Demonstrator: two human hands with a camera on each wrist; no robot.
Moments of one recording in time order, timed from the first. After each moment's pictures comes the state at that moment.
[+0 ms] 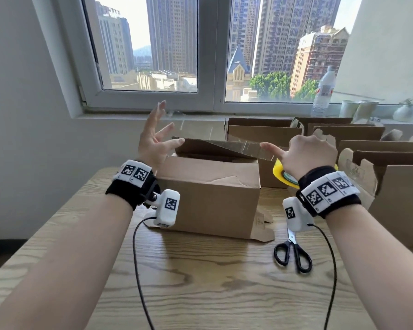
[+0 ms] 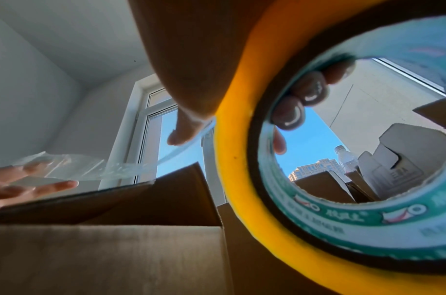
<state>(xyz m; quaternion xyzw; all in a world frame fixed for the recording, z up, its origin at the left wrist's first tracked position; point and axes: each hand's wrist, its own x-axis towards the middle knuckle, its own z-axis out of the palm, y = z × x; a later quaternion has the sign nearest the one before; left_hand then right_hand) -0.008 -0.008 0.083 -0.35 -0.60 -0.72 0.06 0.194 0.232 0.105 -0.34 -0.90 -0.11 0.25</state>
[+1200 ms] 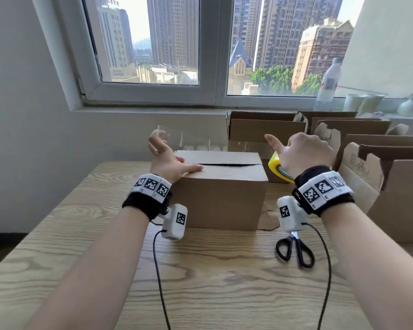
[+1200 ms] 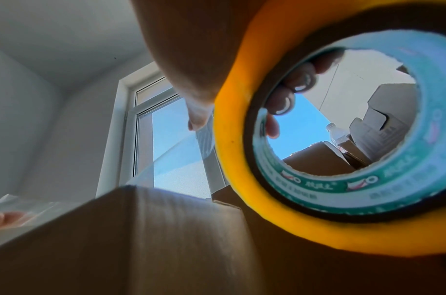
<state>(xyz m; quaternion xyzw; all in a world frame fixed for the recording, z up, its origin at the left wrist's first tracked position) -0.007 0.013 0.036 -0.26 -0.80 -0.53 0.08 0.178 0.238 0.085 -0.36 -0.88 -0.06 0.31</state>
